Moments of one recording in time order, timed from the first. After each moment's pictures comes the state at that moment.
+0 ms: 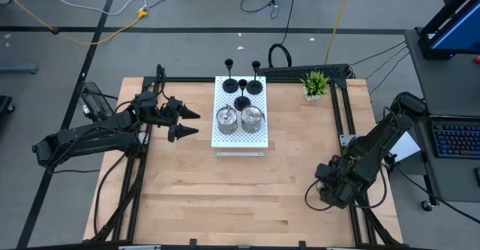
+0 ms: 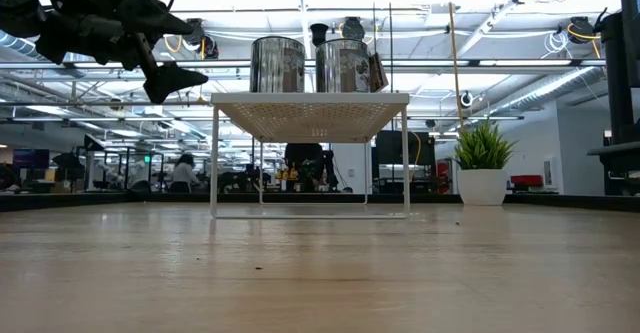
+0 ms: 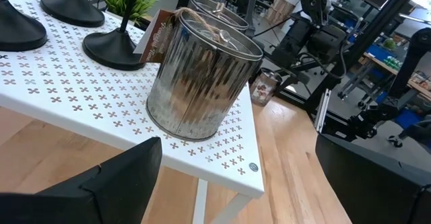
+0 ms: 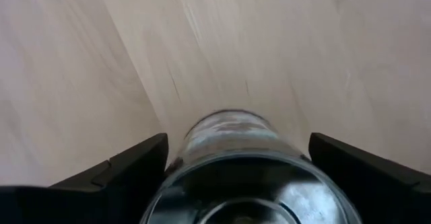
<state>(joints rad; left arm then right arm) 0.52 0.67 0.34 0.12 0.60 -0.33 0.91 1.21 0.69 -0.95 0.20 1.32</state>
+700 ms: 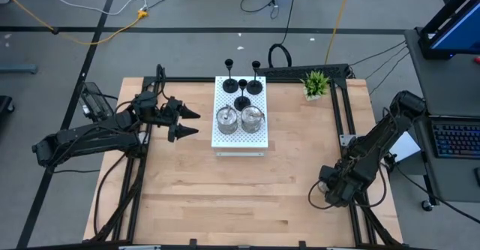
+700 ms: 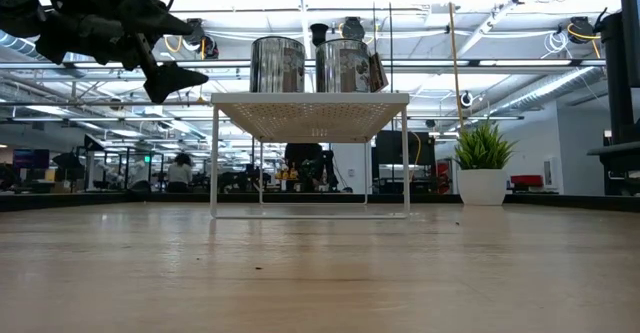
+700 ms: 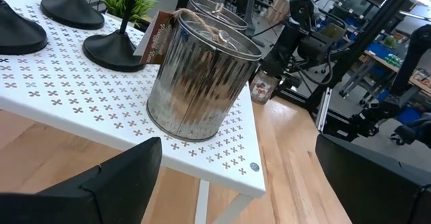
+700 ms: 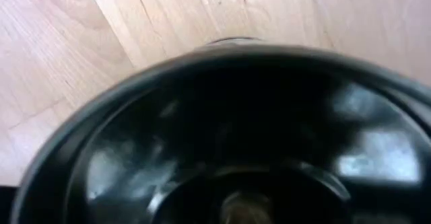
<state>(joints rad) 0.52 0.67 0.34 0.12 0.60 -0.31 0.95 1.21 0.54 -0.80 -0.02 1.42</state>
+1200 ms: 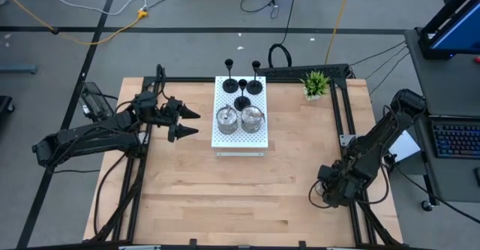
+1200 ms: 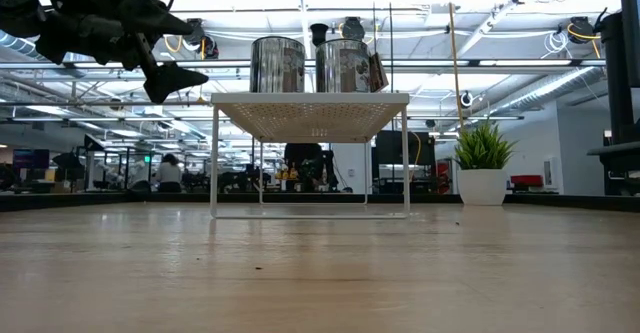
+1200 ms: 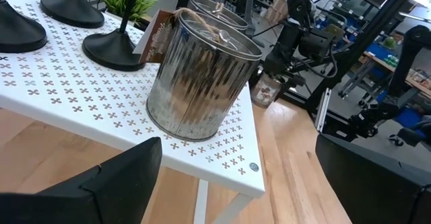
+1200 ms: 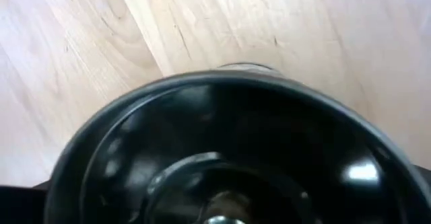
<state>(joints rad) 0.52 0.67 0.34 0.12 0.60 -0.32 0.94 1.14 0.54 -0.75 0.07 1.43</state>
